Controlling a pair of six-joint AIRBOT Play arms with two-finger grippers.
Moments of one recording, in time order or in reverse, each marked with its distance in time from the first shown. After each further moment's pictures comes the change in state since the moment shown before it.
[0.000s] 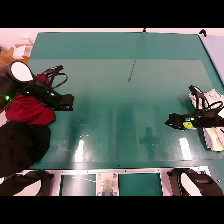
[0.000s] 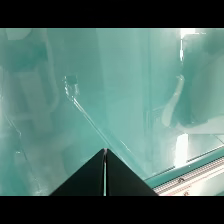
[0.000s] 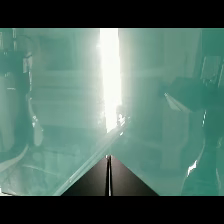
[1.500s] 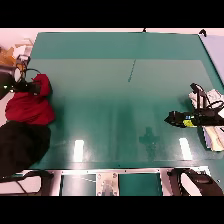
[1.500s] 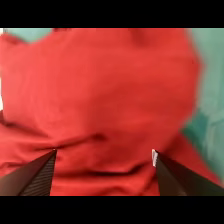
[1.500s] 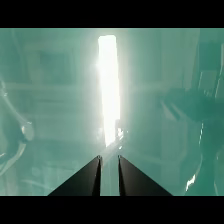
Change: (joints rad) left arm 0.300 -0.295 0.071 0.746 0.468 -0.021; right arm 0.000 0.000 0.000 0.000 -0.063 0.000
